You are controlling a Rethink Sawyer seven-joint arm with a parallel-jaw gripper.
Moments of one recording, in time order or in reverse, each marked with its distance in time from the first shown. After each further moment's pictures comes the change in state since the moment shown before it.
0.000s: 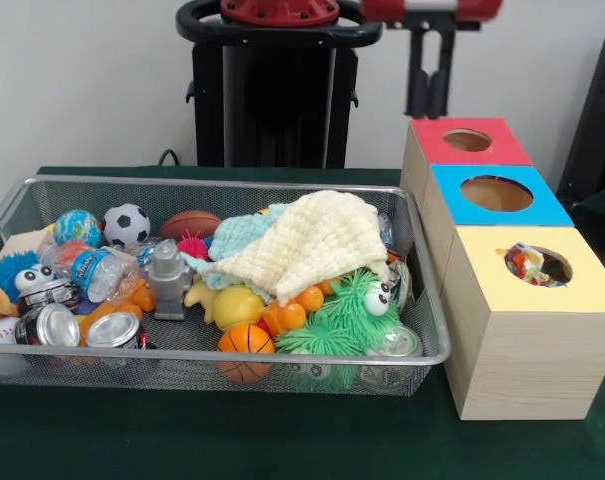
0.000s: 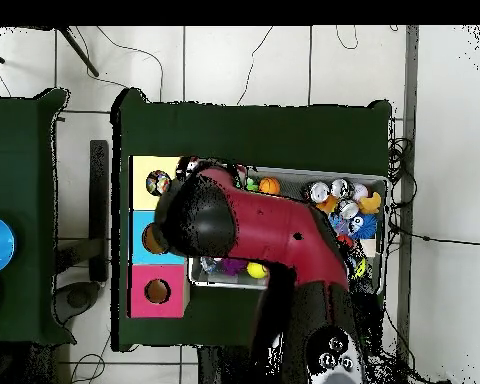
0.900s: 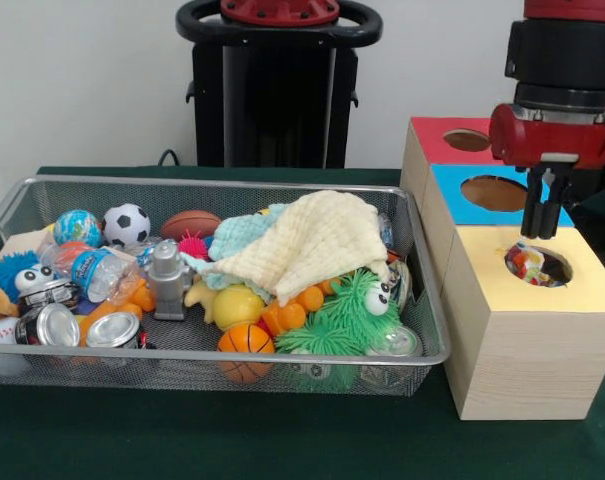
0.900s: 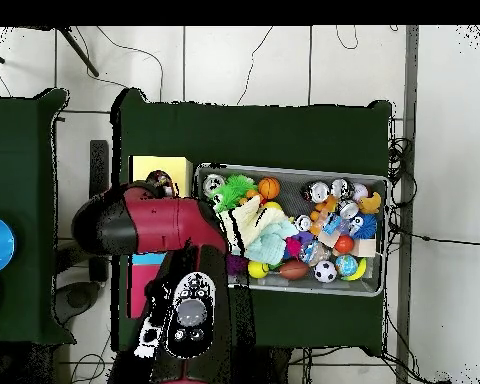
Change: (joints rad) arm 0.319 0.279 -0.136 -0.091 -0.002 -0.121 0.000
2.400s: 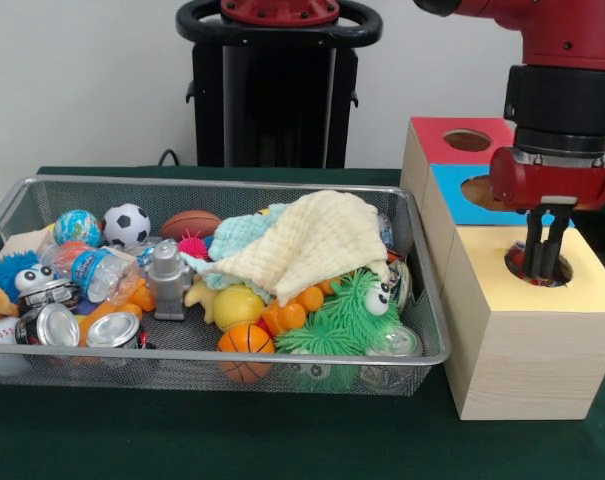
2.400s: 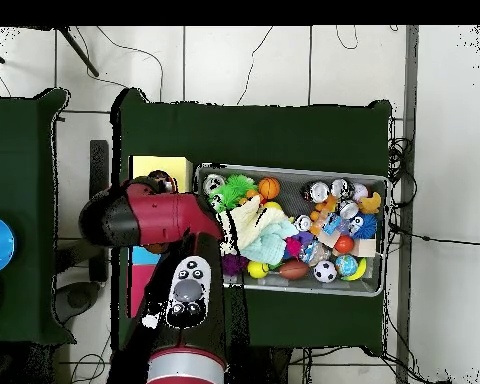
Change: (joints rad) arm 0.014 0.103 -0.002 -0.059 0.000 -0.060 0.000
